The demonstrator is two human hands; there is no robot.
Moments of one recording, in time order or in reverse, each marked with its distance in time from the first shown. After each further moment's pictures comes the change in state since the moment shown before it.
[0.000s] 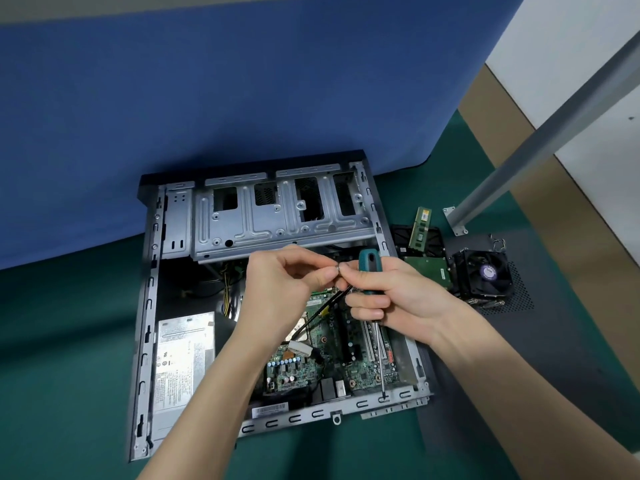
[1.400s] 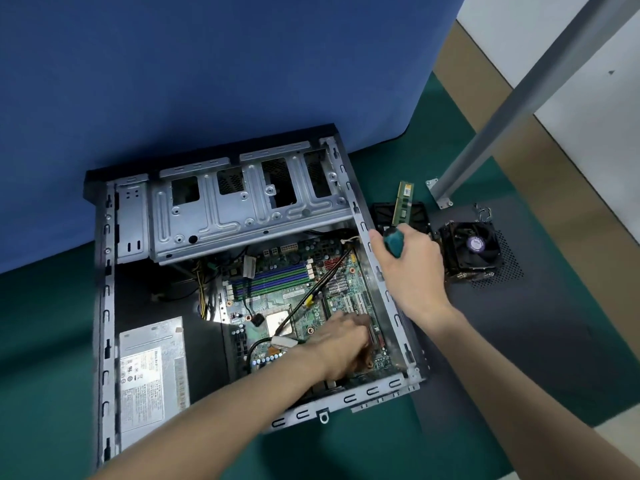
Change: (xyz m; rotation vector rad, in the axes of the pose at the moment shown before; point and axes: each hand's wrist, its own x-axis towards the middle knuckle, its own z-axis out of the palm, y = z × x) left_hand -0.001 -0.122 0.088 1.134 -0.942 0.166; right_hand 0.009 0.024 -0.056 -1.114 1.041 -0.368
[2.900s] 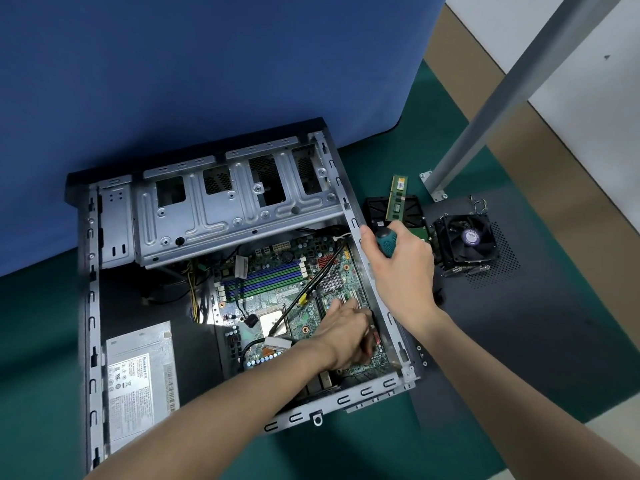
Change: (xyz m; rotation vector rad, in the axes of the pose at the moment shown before) left_hand 0.021 0.003 0.006 -0.141 0.062 -0.086; right_hand -0.003 0.009 0.013 0.050 0.134 -0.111
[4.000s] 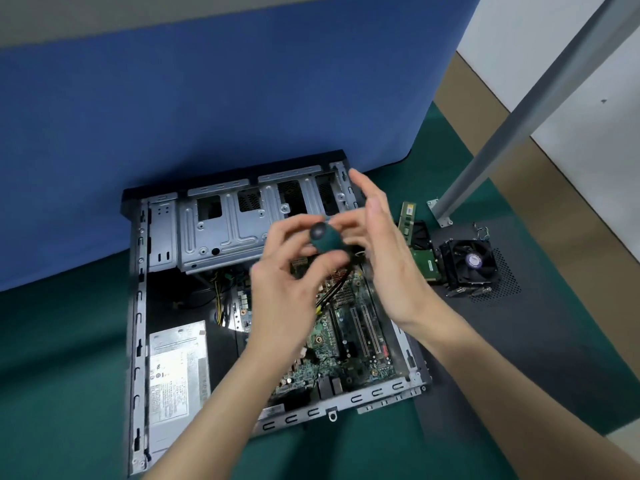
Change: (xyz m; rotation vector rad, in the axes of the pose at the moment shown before) left_hand -0.112 0.025 -0.123 -0.998 1.013 0.197; right_hand -0.007 -0.098 -0.040 0.633 -0.436 -0.119
